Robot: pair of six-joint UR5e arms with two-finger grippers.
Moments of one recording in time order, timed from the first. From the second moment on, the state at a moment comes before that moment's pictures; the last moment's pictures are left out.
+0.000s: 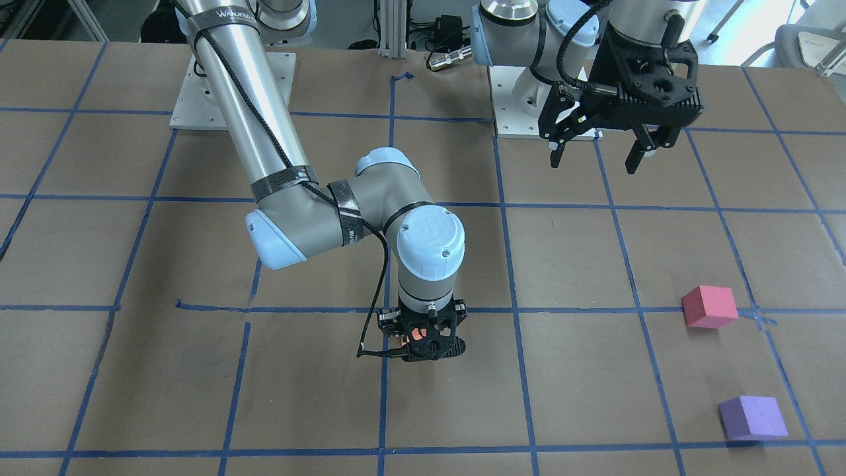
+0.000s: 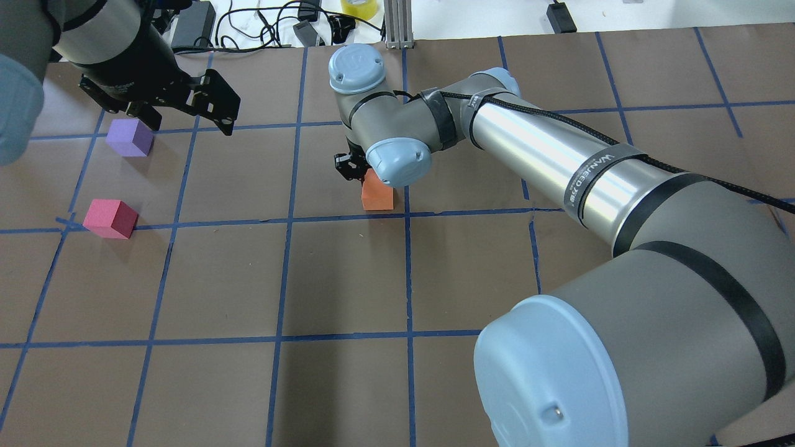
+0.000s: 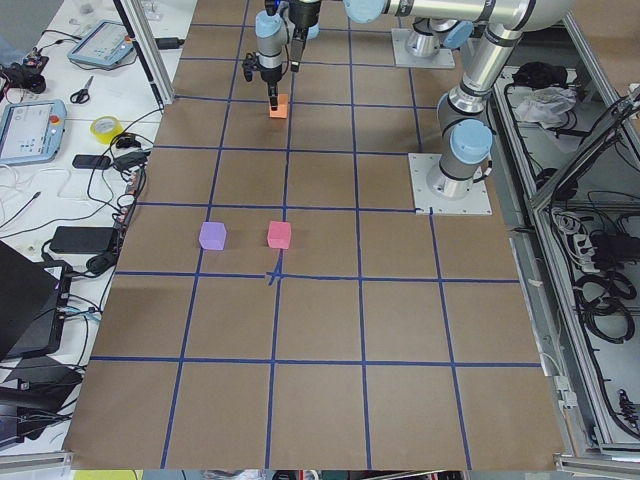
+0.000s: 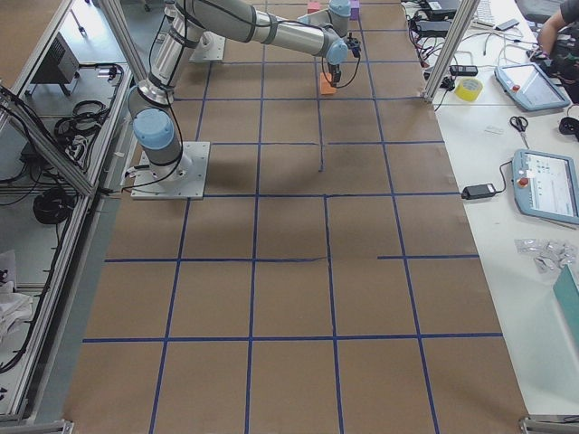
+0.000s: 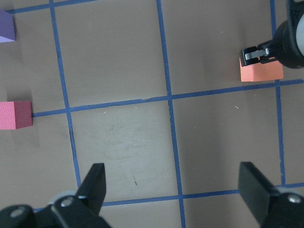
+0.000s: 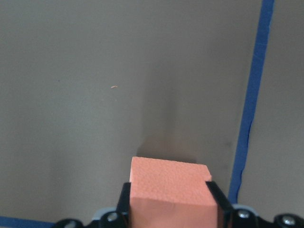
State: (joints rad) left arm -1.56 -1.51 -1.57 -1.46 1.60 0.11; right arm 2.01 -0.86 1.33 -2.09 -1.58 0.31
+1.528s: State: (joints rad) left arm -1.66 -1.67 -1.57 -1.32 1.59 -0.03; right arm 1.81 -1.25 1.42 -1.76 -1.60 0.15
